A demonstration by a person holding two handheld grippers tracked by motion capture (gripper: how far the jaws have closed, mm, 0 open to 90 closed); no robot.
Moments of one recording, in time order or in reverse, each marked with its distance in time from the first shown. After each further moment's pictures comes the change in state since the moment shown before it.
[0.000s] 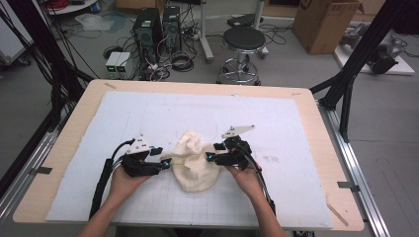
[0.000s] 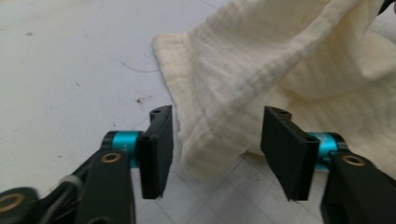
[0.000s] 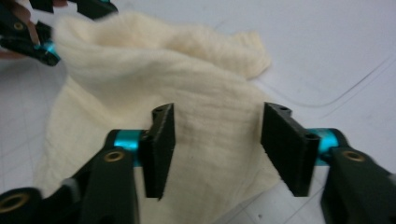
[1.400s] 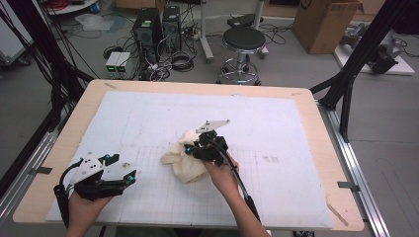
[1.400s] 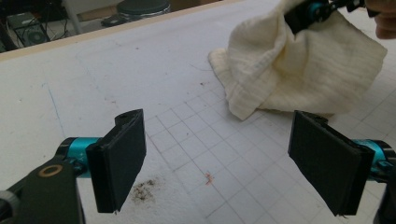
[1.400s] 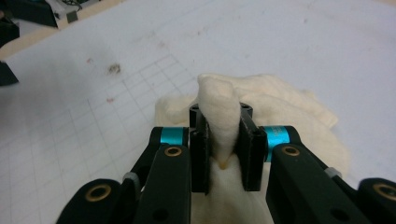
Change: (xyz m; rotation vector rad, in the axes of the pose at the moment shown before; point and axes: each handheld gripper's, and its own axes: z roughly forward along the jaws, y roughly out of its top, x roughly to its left) left arm -0.007 -0.042 -0.108 -0.190 0.186 -0.043; right arm 0.051 0.045 0.024 -0.056 -0.009 -0.012
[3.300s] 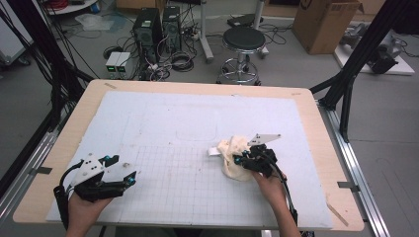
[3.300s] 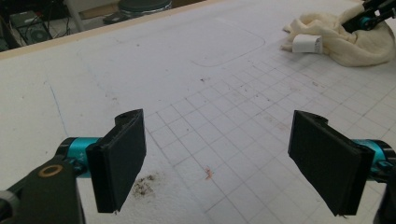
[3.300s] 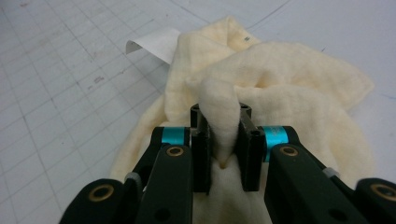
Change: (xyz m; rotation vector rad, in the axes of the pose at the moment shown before) left arm -0.003 -0.001 -0.001 0.007 0.012 0.005; right arm -0.076 -0.086 -0.082 0.053 -0.118 0.036
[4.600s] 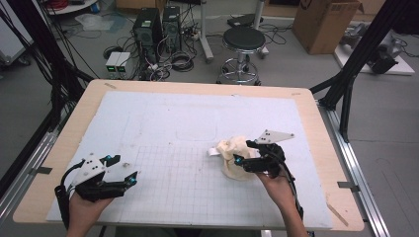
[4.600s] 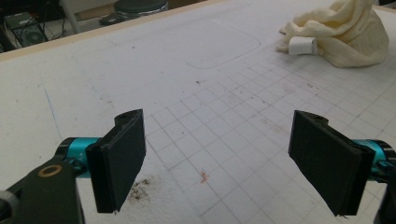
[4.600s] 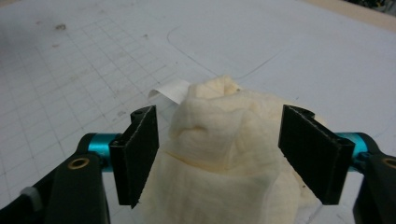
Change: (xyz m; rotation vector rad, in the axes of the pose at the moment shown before) left arm -0.001 0.002 0.001 0.001 -0.017 0.007; right arm 0.009 0.014 -0.030 -0.111 -0.023 -0.045
